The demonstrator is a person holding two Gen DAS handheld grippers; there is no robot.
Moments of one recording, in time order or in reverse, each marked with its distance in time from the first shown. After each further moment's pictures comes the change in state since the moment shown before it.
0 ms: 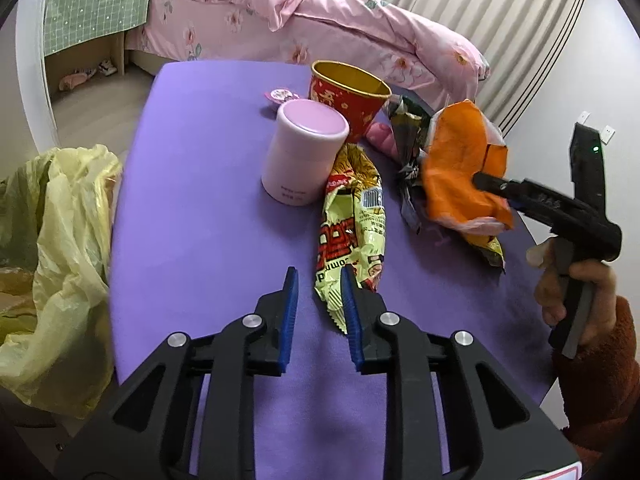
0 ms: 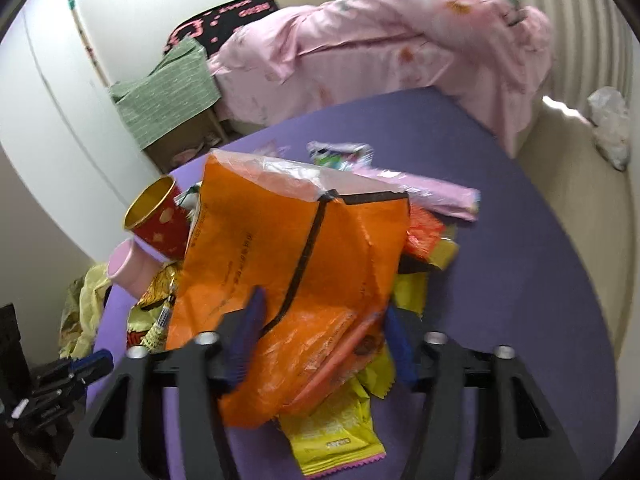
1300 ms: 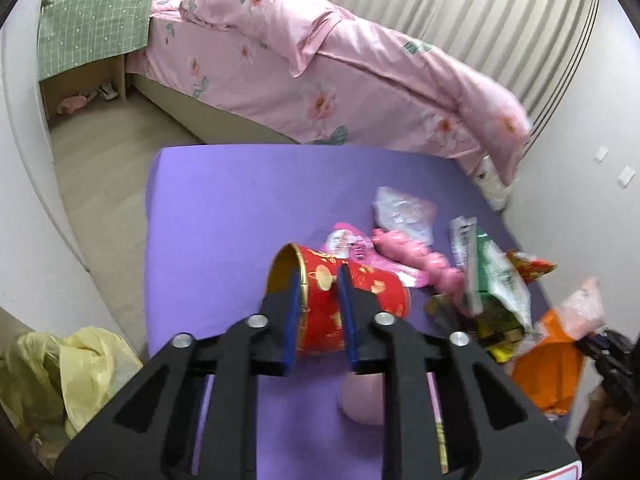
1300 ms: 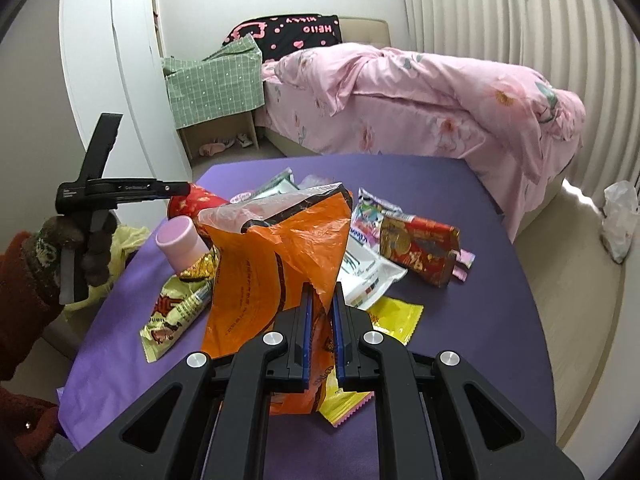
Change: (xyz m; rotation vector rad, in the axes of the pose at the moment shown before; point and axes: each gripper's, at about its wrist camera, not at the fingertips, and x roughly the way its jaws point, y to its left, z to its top) left arm 0.051 0.067 0.143 -0.006 -0.061 -0.010; right arm -0.066 0.034 -0.005 -0.254 -0.122 0.004
